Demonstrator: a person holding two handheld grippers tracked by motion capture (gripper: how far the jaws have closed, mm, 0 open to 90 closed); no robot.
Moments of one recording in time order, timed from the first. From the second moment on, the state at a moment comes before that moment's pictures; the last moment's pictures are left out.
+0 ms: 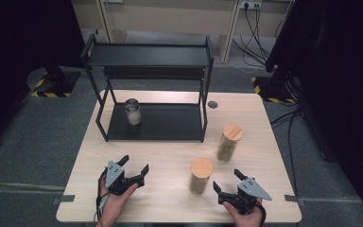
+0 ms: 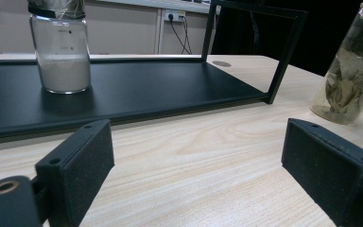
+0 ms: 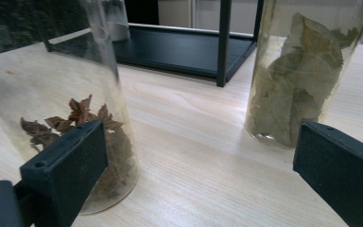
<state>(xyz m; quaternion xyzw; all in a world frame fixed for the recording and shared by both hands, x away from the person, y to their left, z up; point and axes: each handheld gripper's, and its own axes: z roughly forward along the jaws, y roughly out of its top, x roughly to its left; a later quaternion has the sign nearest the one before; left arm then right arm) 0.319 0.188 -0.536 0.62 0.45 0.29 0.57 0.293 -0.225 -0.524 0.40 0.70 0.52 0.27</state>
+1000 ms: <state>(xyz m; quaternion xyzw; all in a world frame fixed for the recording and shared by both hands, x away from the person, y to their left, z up) 0.319 0.187 -0.536 0.63 0.44 0.29 0.57 0.282 -0.195 -0.491 0.31 0.70 0.60 0.23</state>
